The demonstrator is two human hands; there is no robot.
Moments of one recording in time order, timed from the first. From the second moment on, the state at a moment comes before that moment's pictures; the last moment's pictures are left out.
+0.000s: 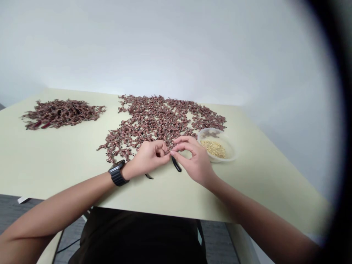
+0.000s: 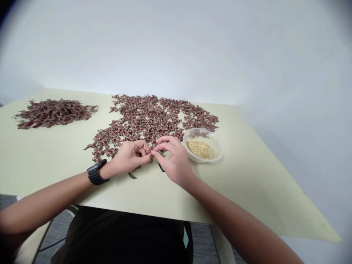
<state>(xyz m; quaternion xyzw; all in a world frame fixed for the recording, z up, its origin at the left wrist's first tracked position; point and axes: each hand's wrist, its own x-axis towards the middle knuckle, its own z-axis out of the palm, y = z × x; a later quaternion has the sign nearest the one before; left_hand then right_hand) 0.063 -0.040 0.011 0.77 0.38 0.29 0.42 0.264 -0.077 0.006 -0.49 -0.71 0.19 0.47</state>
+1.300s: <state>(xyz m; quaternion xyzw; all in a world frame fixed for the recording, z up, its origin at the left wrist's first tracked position) 0.059 -0.035 0.012 0.78 0.34 0.26 0.46 0.279 -0.065 0.013 -0.36 -0.85 0.04 0.37</state>
